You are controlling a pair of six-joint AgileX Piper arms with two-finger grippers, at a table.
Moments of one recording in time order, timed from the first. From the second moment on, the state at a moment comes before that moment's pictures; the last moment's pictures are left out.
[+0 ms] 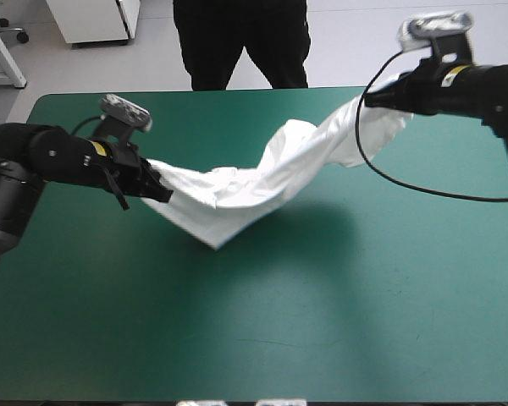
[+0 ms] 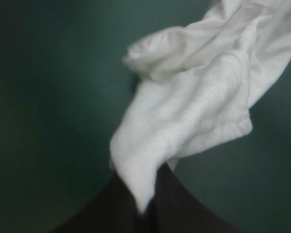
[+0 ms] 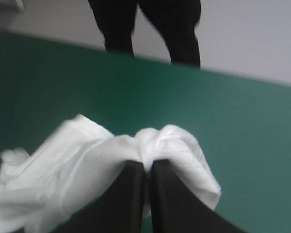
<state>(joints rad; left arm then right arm) -0.27 1.34 -1.59 -0.20 1.23 0.34 0.18 1.47 -1.95 0.17 1.06 -0.07</state>
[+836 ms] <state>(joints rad) -0.27 1.04 -2.09 -0.38 1.26 0.19 0.18 1.00 -2.14 0.28 1.04 -0.10</state>
